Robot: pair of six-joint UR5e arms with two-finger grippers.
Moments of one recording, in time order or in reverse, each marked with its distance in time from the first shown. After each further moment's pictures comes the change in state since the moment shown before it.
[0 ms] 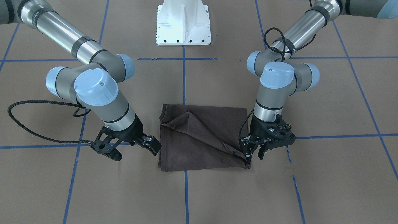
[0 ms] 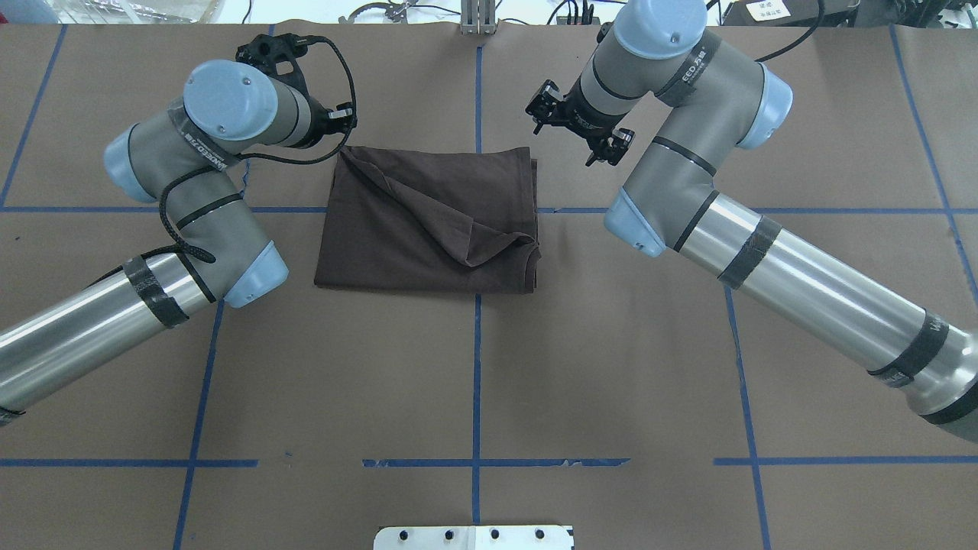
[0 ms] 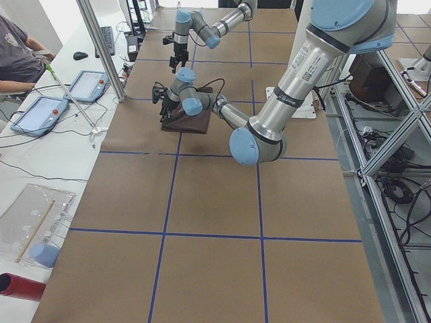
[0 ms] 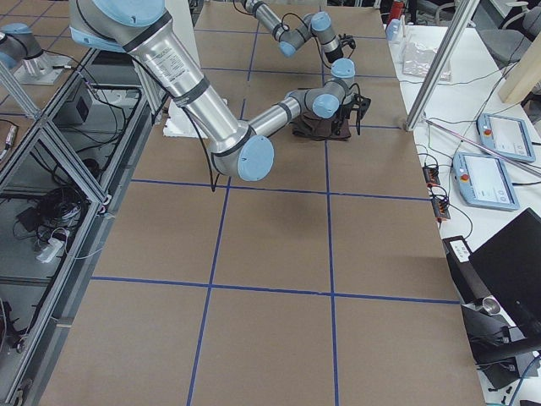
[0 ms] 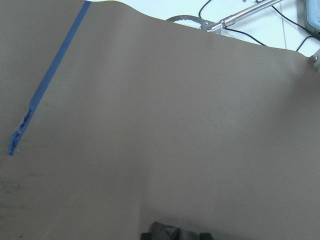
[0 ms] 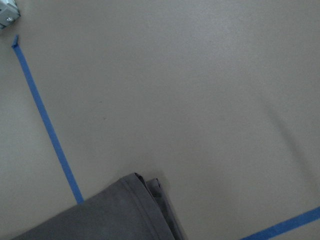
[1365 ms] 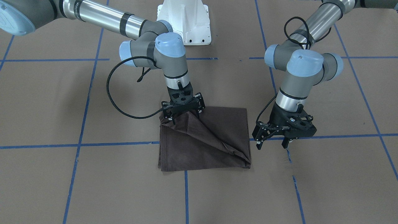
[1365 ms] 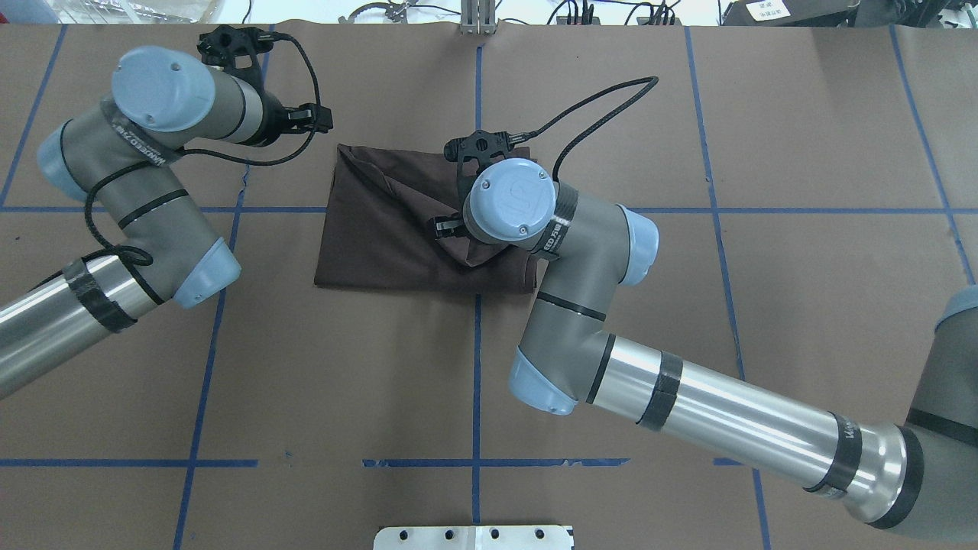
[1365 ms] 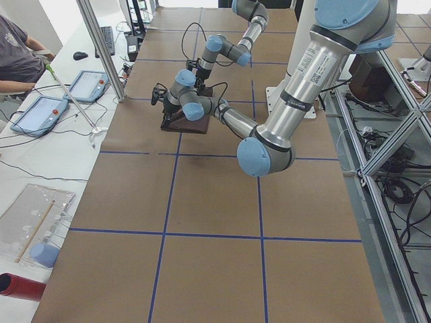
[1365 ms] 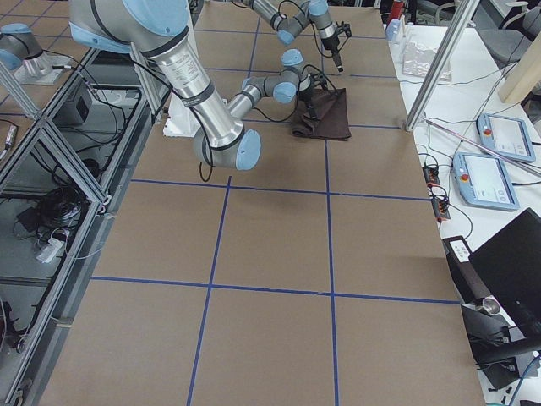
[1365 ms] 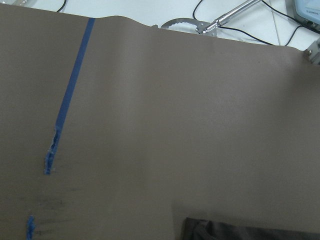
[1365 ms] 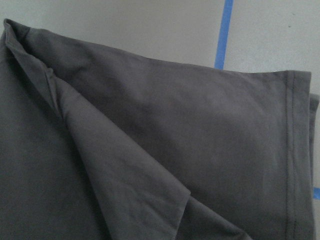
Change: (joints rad) left arm -0.047 0.156 -0.171 0.000 -0.093 0.192; right arm -0.323 0.052 0.076 -0.063 -0.444 -0.510
